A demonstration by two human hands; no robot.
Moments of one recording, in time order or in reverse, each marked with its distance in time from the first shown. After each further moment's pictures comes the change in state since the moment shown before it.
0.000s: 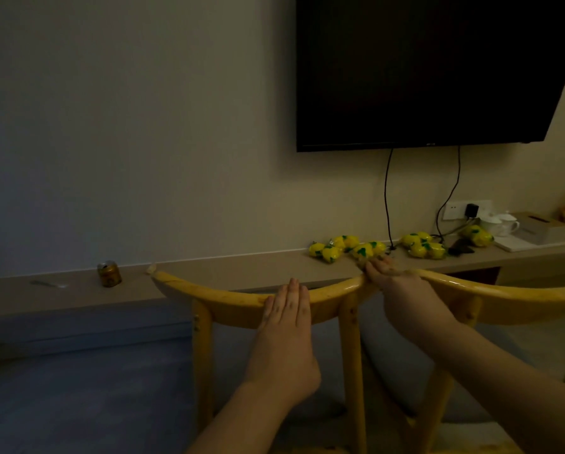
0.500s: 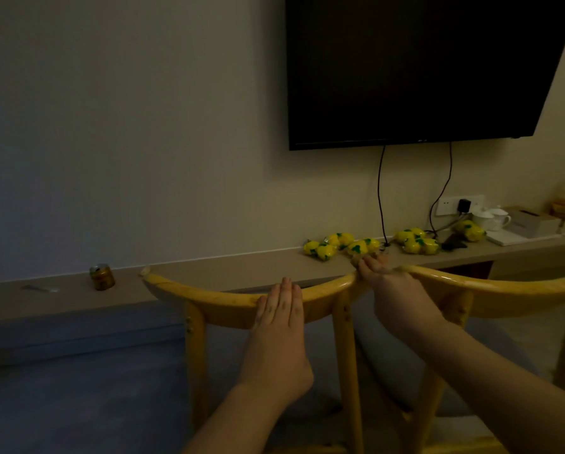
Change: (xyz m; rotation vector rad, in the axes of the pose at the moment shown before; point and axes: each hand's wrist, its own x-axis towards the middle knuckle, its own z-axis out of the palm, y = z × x) left_hand 0.000 0.000 0.003 0.007 -0.003 0.004; right_hand -0.004 -0.004 0.003 0.052 0.045 0.027
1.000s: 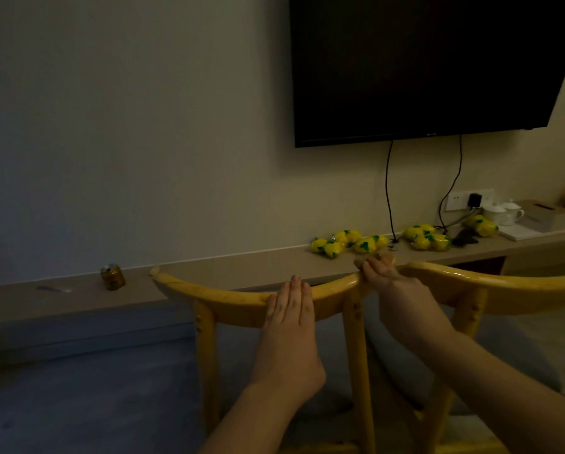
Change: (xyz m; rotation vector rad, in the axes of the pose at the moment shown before) left_hand 0.000 0.003 -0.001 -0.035 -0.005 -0.027; right_hand -0.013 -0.008 0.008 0.064 0.011 -0.042
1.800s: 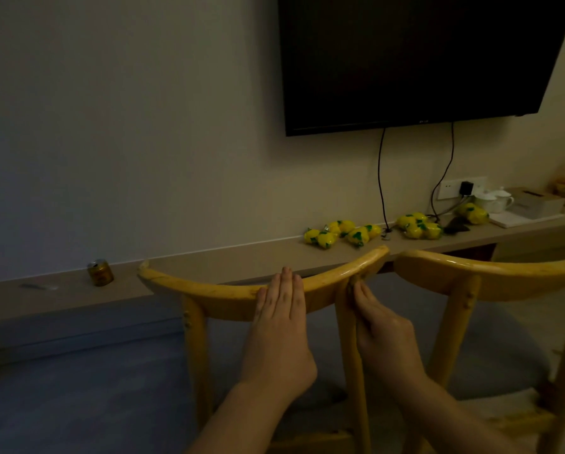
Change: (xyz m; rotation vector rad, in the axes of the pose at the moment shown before) left_hand -0.001 -0.005 0.009 0.035 0.025 0.007; right_hand -0.044 -0.011 0.075 0.302 0.321 0.051
